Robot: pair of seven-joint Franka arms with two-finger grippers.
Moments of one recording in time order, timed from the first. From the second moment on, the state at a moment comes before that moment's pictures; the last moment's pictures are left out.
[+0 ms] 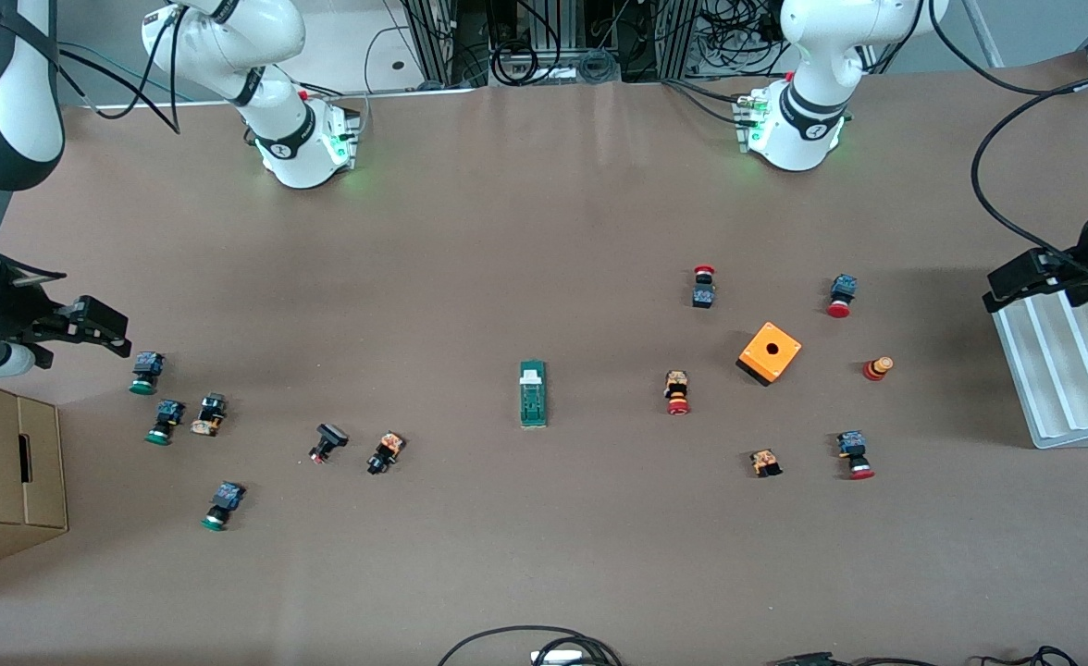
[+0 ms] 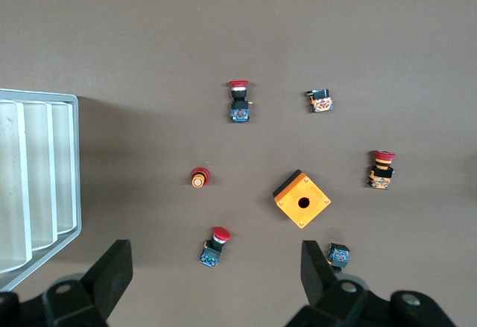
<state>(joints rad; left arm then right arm) 0.05 0.05 -0.01 -1.56 -0.02 1.62 -0.03 0.16 0.03 -0.21 -1.69 0.00 1.81 -0.16</state>
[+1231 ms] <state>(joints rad) -0.05 0.25 -0.12 -1.54 0.02 1.77 -0.04 0.15 0.03 -0.21 -1.69 0.00 1.81 -0.16</state>
